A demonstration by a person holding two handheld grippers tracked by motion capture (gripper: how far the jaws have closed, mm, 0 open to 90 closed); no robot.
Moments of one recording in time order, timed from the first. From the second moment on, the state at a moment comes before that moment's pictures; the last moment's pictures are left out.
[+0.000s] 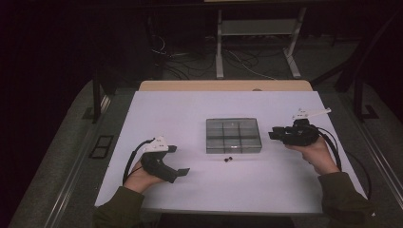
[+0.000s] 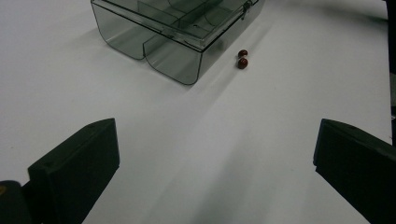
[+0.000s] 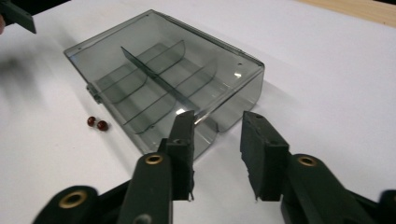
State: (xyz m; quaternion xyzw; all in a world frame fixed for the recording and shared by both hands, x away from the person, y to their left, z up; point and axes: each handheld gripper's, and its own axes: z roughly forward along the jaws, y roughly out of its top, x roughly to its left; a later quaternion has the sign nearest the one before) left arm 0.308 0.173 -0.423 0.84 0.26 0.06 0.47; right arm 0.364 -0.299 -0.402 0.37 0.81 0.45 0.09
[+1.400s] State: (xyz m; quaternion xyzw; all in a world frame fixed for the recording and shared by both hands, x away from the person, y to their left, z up) left arm 0.306 0.172 -0.426 0.85 0.25 0.06 0.46; right arm 0.341 -0.275 -0.431 0.34 0.84 0.42 0.05
